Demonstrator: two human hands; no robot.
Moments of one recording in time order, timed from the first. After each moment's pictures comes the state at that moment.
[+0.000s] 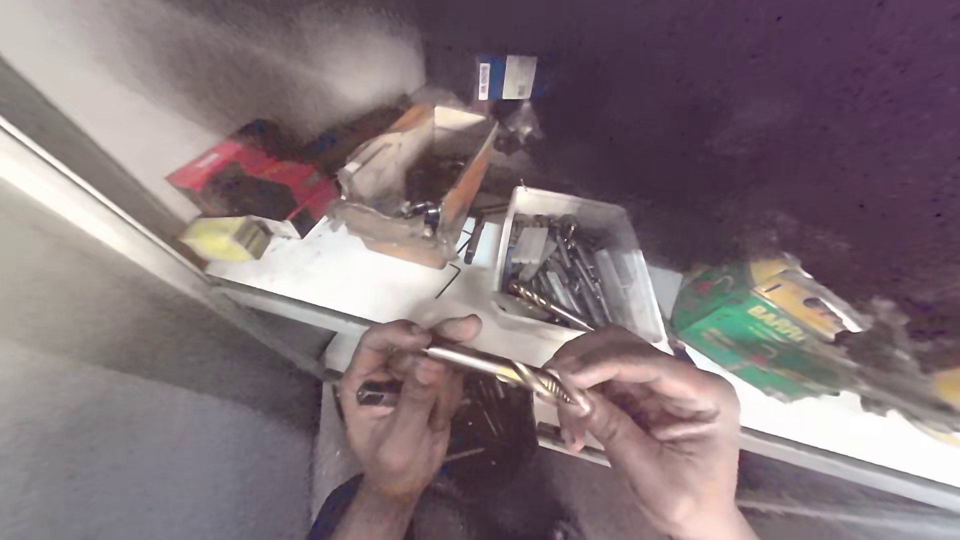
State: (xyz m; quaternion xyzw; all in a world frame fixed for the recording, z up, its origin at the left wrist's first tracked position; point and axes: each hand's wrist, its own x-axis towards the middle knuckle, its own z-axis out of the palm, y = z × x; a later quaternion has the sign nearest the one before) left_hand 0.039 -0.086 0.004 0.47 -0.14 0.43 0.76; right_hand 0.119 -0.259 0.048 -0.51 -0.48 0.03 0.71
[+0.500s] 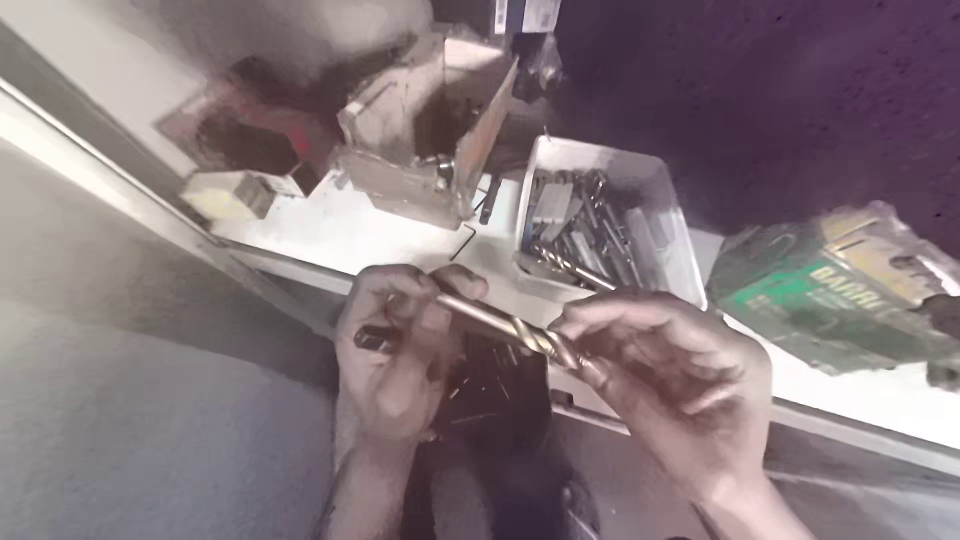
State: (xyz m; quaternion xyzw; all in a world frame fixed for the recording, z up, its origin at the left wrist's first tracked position) left_hand 0.039 -0.061 0.004 0.53 -0.13 0.42 0.72; right_hand 0.118 -0.257 0.047 -0.56 -0.48 0.03 0.67
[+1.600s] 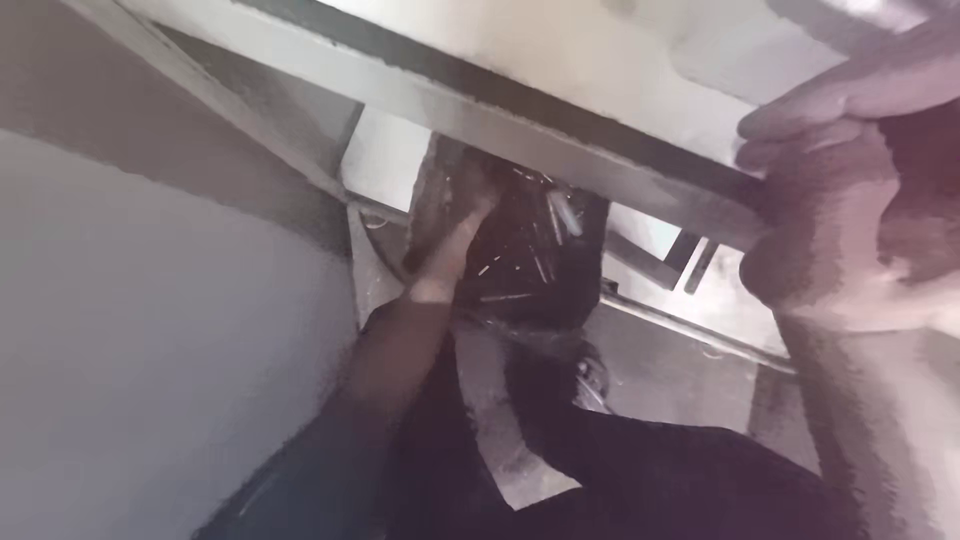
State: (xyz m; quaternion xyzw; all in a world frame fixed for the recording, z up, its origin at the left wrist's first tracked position) left_hand 0.109 -0.024 -0.186 0.89 0.29 0.12 0.33; right_hand 0.160 -0.238 -0.009 -0.71 -0.52 -0.21 0.43
